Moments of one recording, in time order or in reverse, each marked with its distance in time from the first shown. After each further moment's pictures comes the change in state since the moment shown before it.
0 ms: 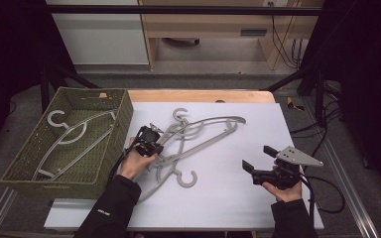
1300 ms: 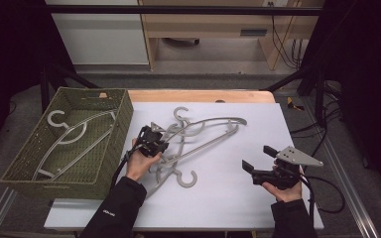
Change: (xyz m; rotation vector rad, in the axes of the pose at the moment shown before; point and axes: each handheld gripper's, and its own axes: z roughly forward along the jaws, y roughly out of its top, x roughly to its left) left arm -0.008 0.003 -0.007 -0.152 -0.029 -0.052; right arm 0.001 0.000 0.000 -0.002 0.001 0.001
